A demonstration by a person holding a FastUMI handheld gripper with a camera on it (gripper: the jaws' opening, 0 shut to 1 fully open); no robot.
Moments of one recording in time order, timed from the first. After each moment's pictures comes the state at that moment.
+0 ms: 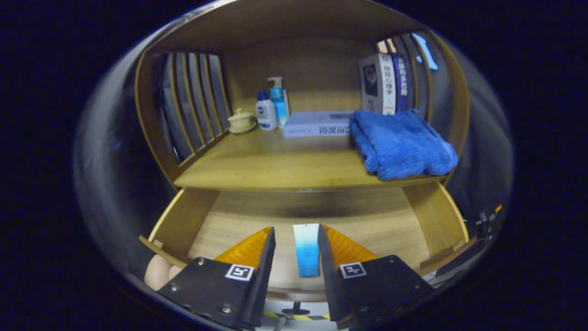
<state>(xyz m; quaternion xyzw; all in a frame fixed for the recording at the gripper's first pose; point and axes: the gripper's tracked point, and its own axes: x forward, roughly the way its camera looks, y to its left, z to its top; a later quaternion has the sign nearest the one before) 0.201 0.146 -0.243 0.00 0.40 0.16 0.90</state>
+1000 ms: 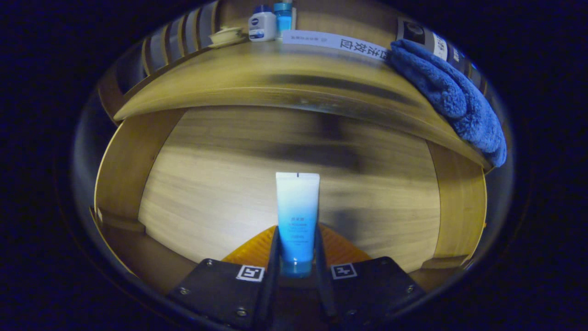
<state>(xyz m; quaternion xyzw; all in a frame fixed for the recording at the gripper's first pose) 0.185 0.137 -0.335 -0.11 0.56 0.15 0.81</state>
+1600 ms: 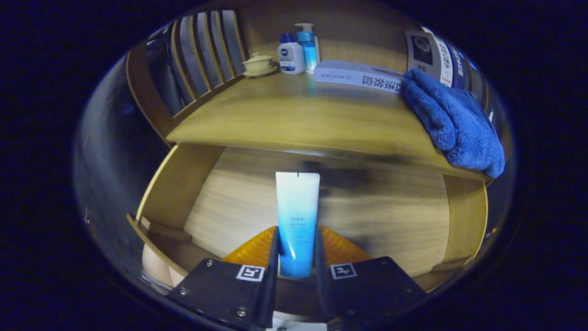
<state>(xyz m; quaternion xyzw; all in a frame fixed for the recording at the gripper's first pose) 0.174 0.182 -0.272 -0.04 0.50 0.23 0.83</state>
